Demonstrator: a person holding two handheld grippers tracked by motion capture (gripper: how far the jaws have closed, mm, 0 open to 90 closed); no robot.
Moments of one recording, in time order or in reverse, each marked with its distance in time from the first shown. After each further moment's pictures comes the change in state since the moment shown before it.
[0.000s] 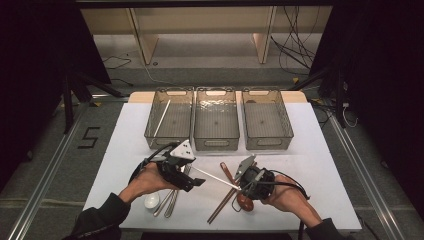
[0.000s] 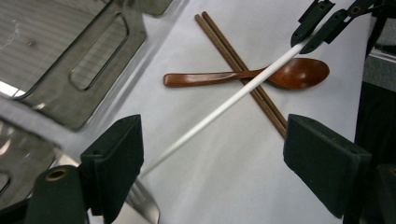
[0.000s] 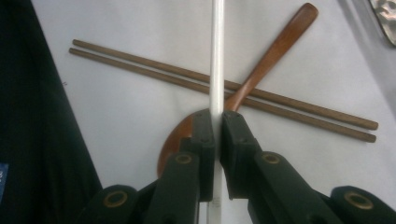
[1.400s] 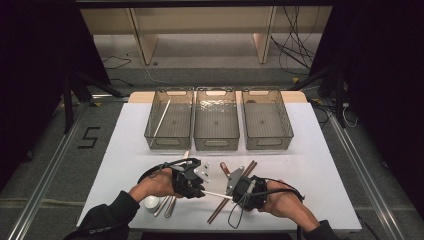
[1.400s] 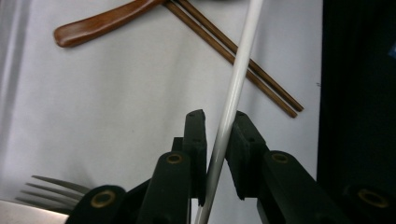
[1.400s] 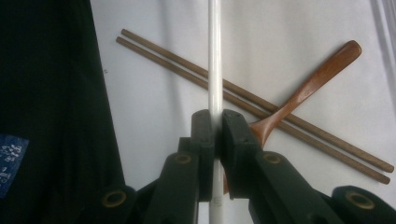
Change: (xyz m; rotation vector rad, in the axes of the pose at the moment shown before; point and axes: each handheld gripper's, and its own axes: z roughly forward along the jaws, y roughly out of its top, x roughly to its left) left arm -0.021 0.002 0.034 0.324 -0.198 0.276; right arm 0.026 0.011 0.001 0.019 0.020 -0.201
